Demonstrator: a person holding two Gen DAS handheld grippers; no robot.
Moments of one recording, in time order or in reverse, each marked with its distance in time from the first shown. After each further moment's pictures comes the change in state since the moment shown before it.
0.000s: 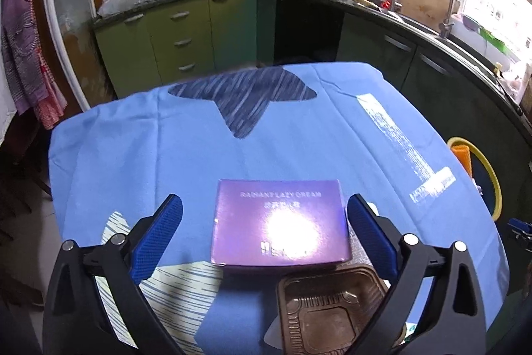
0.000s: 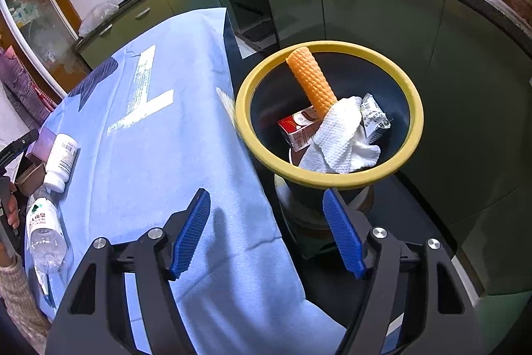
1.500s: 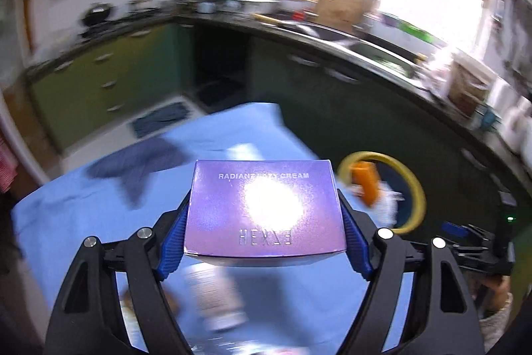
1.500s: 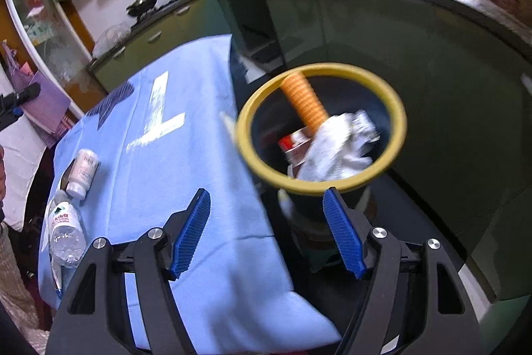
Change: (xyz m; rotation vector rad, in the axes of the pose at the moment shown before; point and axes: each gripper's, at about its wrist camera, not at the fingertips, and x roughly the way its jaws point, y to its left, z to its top) left arm -0.071 -0.140 0.074 0.204 -0.047 -0.305; right arm -0.053 -0.036 -0.010 0.030 -0.141 0.045
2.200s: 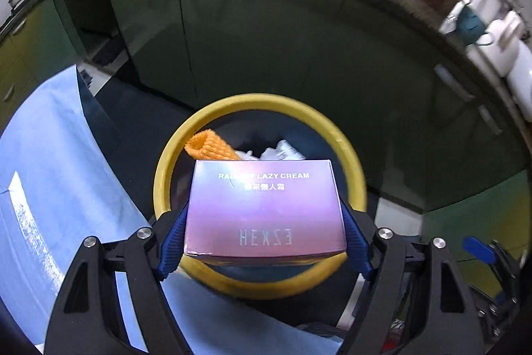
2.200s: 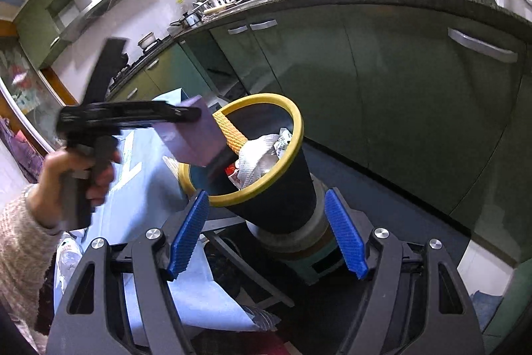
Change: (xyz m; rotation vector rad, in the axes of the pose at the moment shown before) left arm 0.246 -0.223 0.013 0.213 0.380 -0.171; right arm -0.056 -0.114 -0.024 0.220 -0.118 0.016
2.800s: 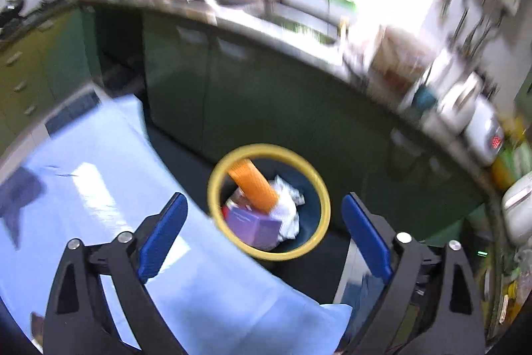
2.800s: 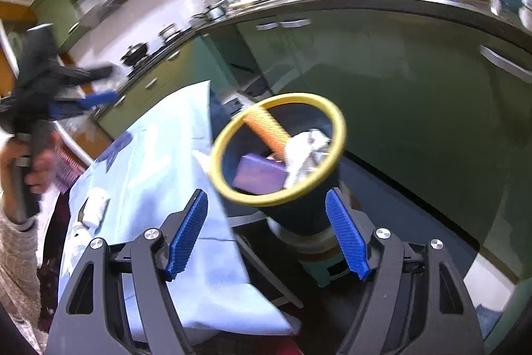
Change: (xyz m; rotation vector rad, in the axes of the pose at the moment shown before) left arm -0.203 0.079 -0.067 -0.118 -0.347 -0.103; right arm 0.011 0.061 0.002 -0.112 0.024 0.083
